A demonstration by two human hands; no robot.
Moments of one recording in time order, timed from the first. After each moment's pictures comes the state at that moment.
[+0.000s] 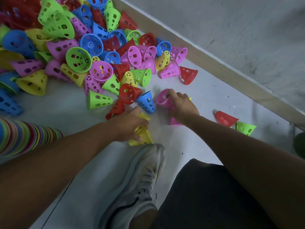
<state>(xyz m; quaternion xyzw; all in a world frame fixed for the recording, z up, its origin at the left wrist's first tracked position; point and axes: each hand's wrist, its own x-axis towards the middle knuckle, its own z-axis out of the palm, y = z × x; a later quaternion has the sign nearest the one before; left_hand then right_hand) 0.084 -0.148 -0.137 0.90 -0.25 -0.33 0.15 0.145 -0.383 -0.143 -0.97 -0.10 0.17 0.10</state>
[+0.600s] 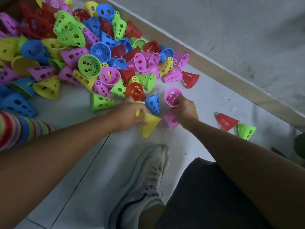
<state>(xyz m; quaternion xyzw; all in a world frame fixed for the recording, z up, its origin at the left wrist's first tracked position) 0.094 -0.125 -0.111 0.90 -0.08 -0.25 0.34 0.132 -0.366 -0.131 -0.95 0.08 0.14 0.26</state>
